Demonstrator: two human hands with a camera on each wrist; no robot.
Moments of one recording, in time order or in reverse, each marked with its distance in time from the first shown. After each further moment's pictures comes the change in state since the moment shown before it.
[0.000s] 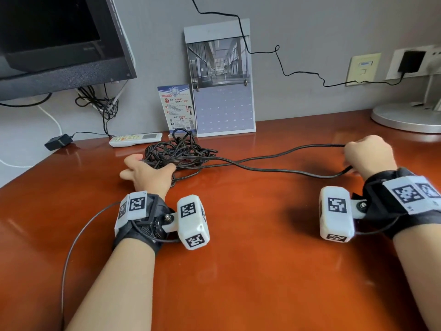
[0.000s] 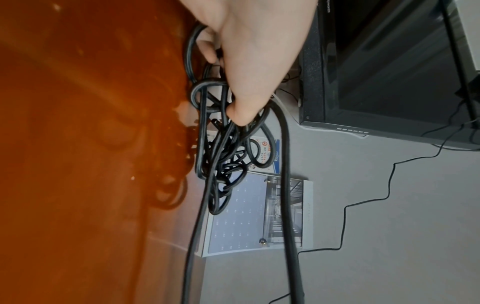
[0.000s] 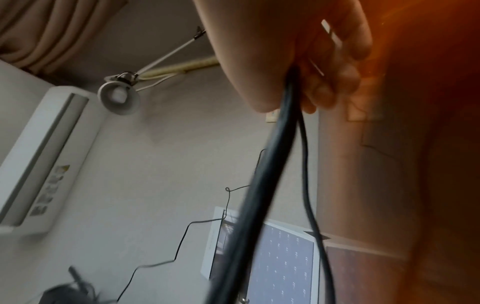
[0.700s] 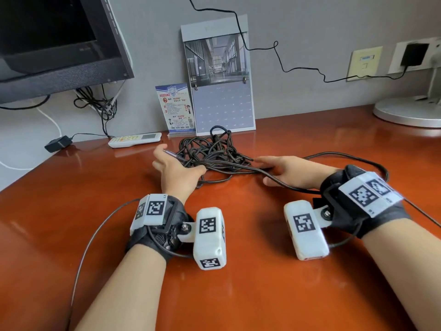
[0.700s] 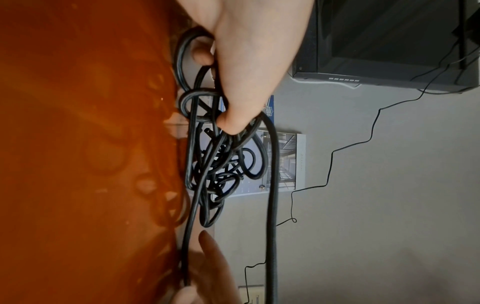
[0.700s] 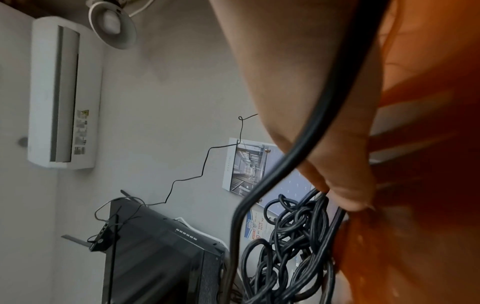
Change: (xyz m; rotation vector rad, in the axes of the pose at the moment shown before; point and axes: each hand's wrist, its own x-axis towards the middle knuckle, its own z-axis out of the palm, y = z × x) left_hand -0.032 0.011 0.023 0.016 -0.239 0.182; right_hand -0.050 -0.040 0.047 -0.274 -0.774 -0.723
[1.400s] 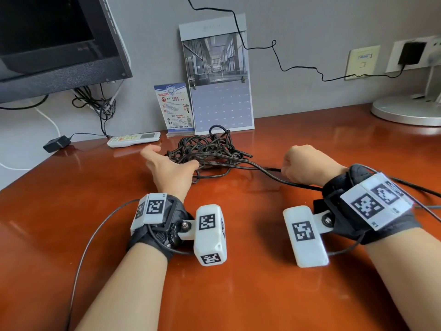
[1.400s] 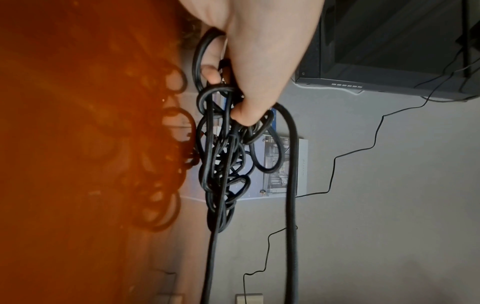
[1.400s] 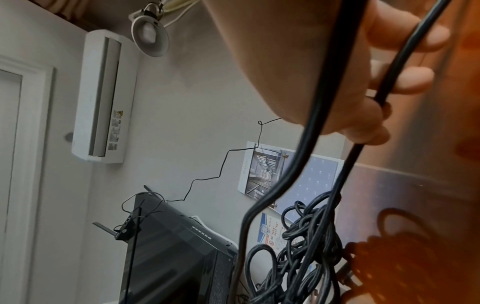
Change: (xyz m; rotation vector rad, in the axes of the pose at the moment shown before) left_hand 0.000 -0.001 0.000 -0.122 0.164 0.007; right_hand -0.011 -0.009 -0.005 -0.227 0.237 0.337
